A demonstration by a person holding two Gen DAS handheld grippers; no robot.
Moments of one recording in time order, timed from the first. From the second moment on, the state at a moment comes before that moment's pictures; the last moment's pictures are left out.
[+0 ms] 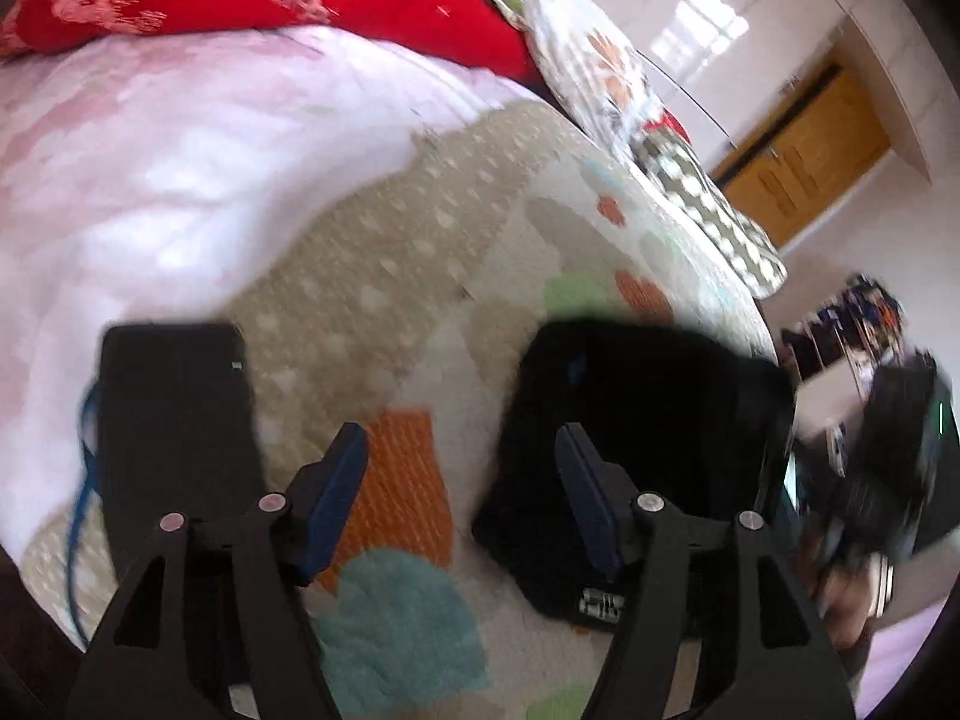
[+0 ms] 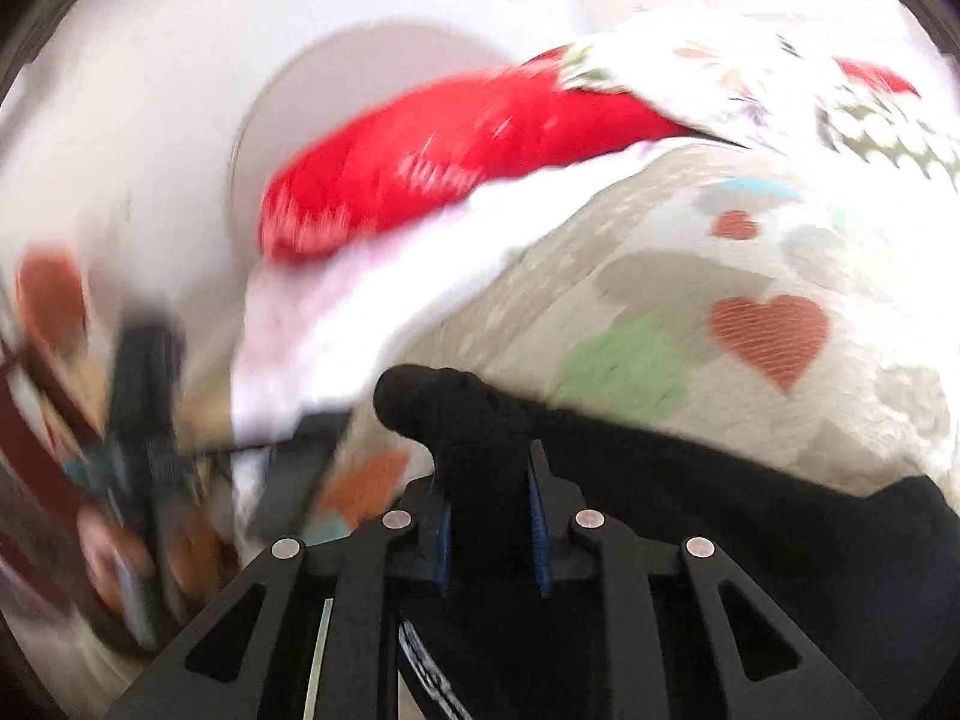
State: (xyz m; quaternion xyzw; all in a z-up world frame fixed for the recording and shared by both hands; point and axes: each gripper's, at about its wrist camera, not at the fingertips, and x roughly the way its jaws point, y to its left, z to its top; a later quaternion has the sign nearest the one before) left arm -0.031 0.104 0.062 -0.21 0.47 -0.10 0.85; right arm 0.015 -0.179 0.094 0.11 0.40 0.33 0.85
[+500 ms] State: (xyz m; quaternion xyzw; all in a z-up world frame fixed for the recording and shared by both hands) left arm -0.030 0.003 0.071 -0.02 0.41 -0.24 0.88; right arm 0.035 -0.208 0.120 0.18 0.37 0.33 0.85
